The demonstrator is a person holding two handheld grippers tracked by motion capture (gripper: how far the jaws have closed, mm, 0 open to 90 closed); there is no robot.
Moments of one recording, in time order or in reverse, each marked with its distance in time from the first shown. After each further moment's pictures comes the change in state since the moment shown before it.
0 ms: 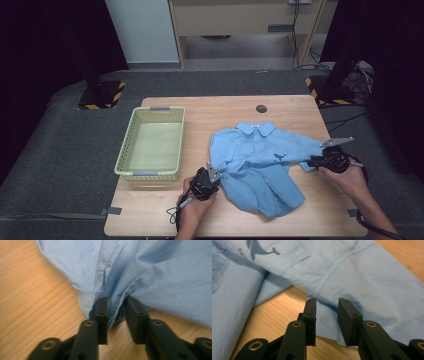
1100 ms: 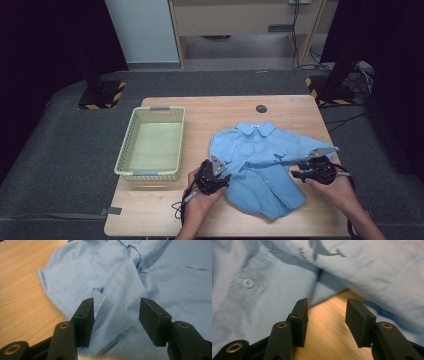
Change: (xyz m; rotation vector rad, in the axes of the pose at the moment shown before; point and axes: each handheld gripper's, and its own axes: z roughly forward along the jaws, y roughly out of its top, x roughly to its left) left arm 0.000 0.037 -0.011 -0.104 -0.060 -0.027; right arm 0.055 -0.001 0.006 -0.016 0.084 -0.075
